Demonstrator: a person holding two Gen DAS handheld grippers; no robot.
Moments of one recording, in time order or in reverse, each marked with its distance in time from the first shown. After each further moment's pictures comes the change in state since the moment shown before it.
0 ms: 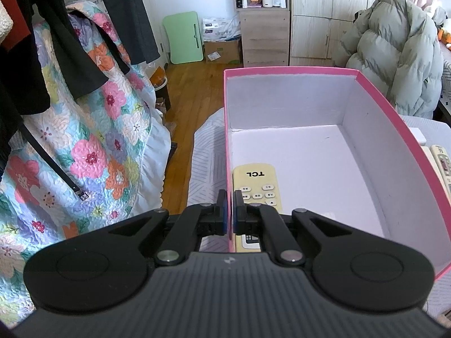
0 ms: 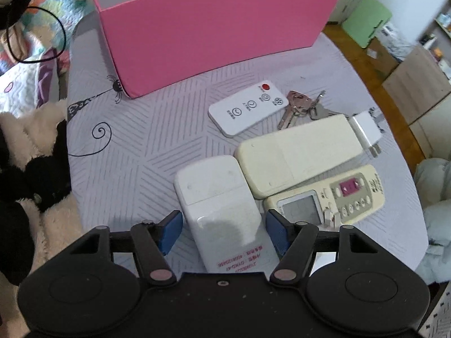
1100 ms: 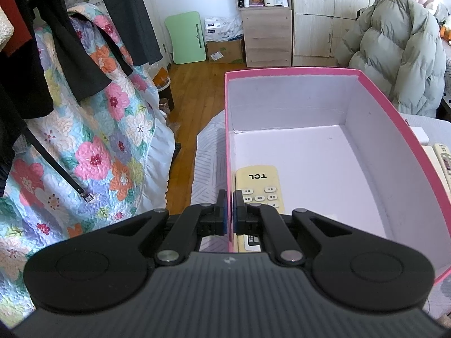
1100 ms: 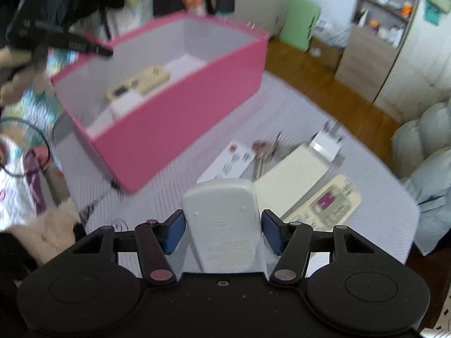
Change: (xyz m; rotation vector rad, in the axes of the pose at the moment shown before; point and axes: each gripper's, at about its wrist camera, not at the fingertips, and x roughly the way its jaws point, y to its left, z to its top) left arm 0.001 -0.004 0.002 0.012 0.002 0.019; right arm -0.062 0.008 0.008 0.352 -0.231 -0.083
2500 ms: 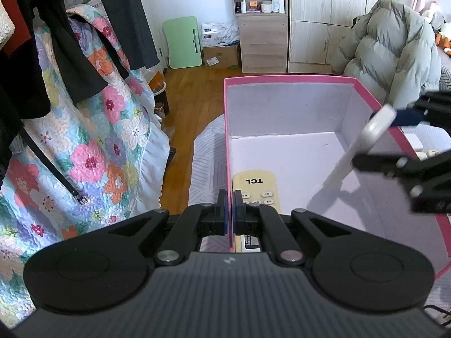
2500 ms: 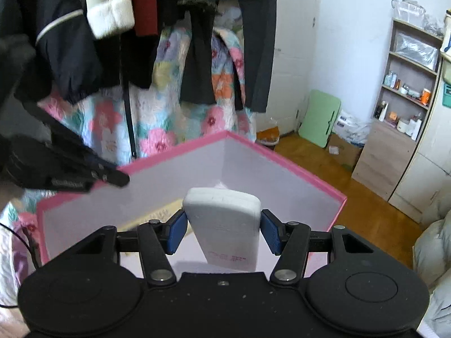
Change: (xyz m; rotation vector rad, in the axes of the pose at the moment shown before) left arm -0.007 0.003 0.002 -0.010 -0.025 -0.028; right arm 0.073 0.068 0.134 -0.135 -0.359 0.035
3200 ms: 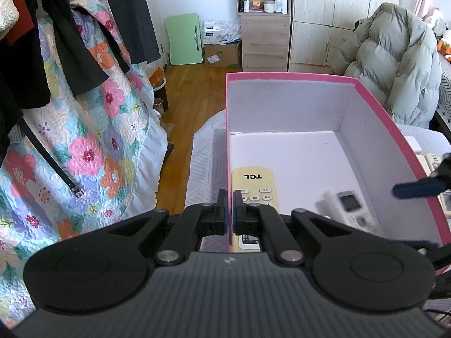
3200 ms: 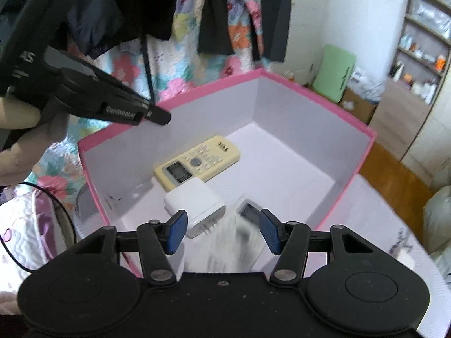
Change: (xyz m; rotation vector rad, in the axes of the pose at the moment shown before) left arm 0.002 0.009 -0.005 -0.037 0.007 -0.014; right arm -0.027 0.032 -0.021 0.015 0.186 0.042
